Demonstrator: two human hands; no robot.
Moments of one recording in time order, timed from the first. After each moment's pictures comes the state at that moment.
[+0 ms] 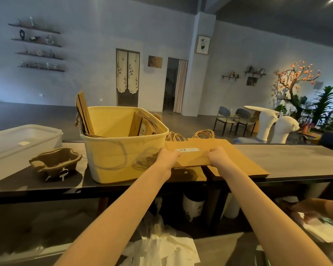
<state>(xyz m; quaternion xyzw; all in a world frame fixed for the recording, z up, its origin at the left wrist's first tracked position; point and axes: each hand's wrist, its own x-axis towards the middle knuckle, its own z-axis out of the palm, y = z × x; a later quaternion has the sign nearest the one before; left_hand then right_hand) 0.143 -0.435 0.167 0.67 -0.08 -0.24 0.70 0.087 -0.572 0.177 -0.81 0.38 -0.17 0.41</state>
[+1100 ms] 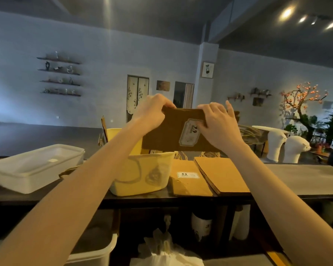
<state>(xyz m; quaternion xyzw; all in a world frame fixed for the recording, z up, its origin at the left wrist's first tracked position) 0.125 -0.335 0.325 0.81 -0.40 0.27 0.32 0.042 -0.506 0.301 -0.89 0.08 -0.43 -0.11</state>
